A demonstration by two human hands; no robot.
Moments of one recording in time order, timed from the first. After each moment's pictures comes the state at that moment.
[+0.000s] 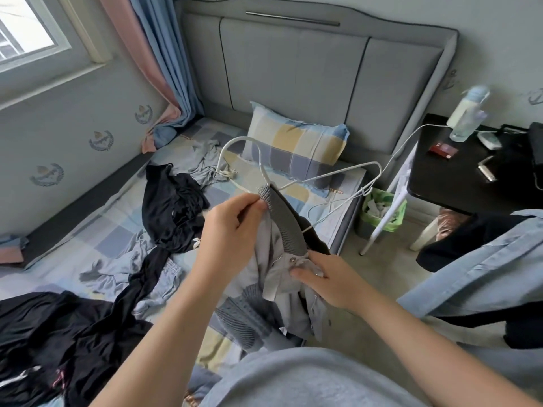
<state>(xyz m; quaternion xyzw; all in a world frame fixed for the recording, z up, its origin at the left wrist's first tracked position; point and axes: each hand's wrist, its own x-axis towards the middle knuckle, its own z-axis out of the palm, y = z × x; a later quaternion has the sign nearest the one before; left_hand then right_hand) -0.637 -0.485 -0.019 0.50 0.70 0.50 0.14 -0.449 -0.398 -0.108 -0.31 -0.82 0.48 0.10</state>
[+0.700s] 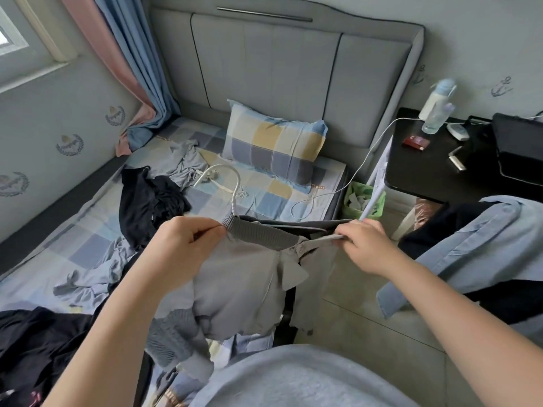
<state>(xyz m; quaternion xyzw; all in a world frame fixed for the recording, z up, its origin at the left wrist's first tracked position) -0.681 -0.505 -0.024 0.53 0.76 0.32 0.21 -0.385 -0.318 -0.112 -0.42 -0.89 0.19 0.04</state>
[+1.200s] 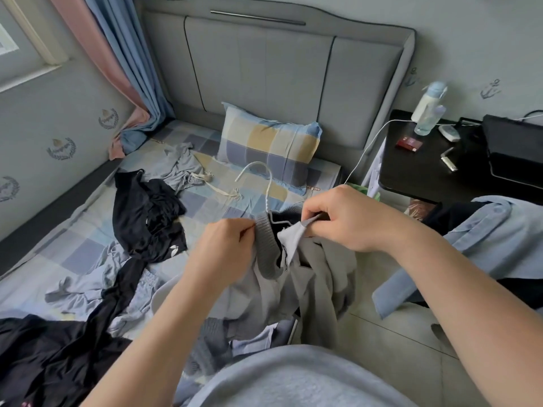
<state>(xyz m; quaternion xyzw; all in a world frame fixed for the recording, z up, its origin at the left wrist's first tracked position) -0.625 -0.467 -0.035 0.57 0.76 0.29 0.16 -0.432 -0.359 0.032 -0.29 -0.91 0.30 0.05</state>
